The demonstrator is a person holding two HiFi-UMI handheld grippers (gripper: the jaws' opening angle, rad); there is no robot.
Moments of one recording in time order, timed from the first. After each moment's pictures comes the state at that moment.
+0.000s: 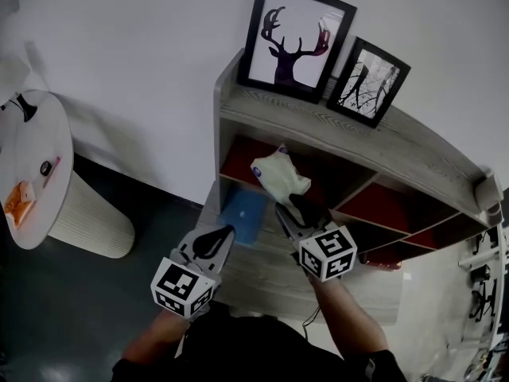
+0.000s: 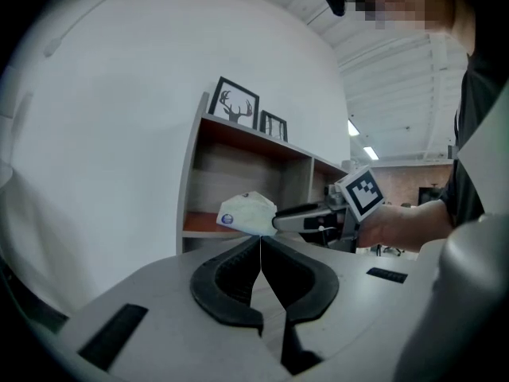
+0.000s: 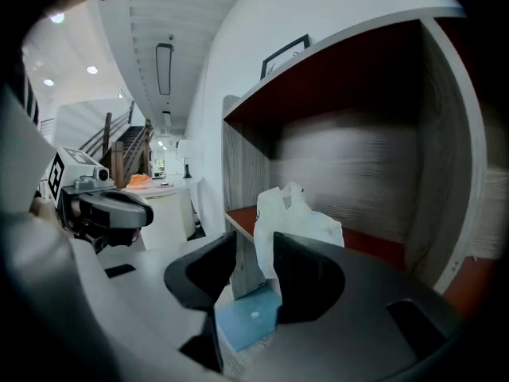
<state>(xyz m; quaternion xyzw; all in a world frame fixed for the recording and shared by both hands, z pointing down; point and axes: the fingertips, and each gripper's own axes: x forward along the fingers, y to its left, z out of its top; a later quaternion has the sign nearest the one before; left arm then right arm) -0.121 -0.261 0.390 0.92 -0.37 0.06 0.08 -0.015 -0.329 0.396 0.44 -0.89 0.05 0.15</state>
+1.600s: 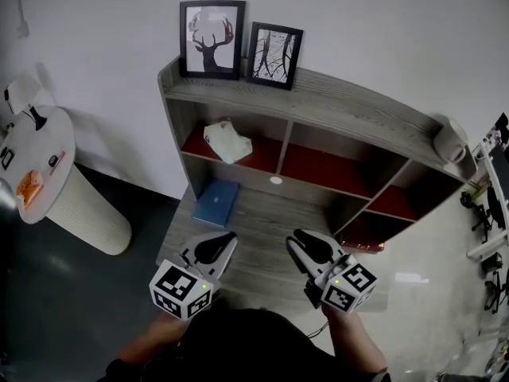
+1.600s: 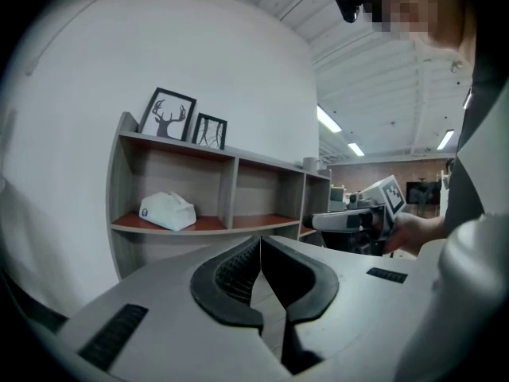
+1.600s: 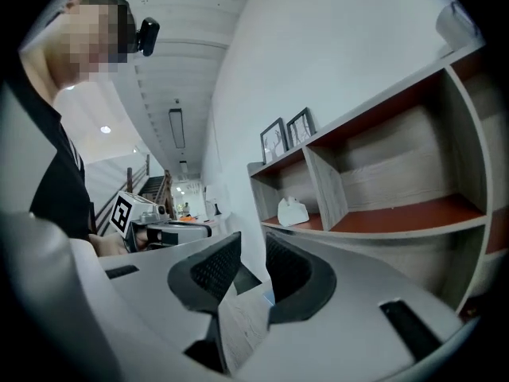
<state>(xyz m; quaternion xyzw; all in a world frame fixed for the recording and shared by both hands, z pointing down) 0.018 -0.117 0.365 0.94 -0.34 0.07 0.07 0.132 -0.112 0.357 0.38 -0.92 0.10 0.00</state>
